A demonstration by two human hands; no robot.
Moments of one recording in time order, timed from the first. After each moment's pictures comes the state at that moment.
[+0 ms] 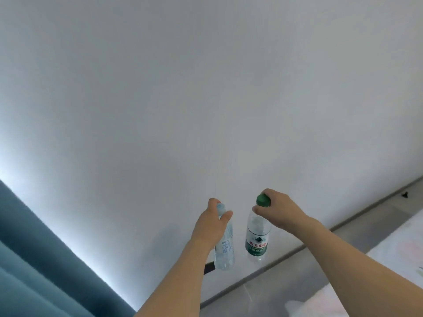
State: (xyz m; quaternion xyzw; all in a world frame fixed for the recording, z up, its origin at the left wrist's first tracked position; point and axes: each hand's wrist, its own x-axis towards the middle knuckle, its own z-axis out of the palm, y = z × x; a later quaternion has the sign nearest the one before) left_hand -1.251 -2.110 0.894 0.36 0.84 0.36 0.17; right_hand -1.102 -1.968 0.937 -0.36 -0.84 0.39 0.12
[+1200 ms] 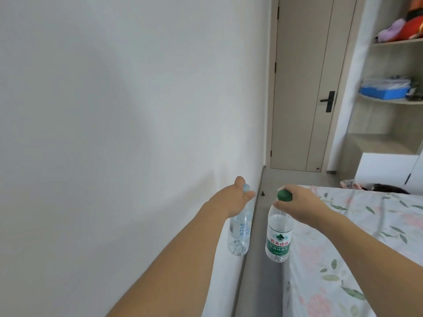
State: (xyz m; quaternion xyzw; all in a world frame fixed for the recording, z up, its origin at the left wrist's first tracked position) left_hand -1.192 -1.543 1.000 0.79 0.56 0.12 0.24; right_hand -0.993 -1.589 0.991 -0.71 -0.62 0.22 0.27
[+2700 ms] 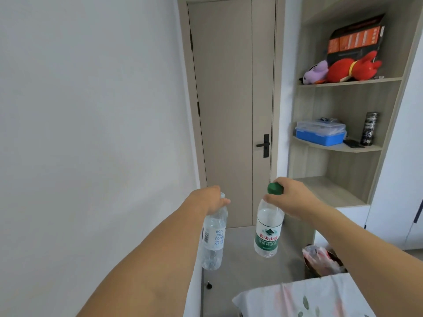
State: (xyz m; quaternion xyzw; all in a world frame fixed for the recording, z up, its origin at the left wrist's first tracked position) left_hand -0.839 -0.776 1.059 0.88 0.46 0.00 0.08; right_hand -0.663 -0.925 1.072 -0.78 -0.52 0.11 0.33
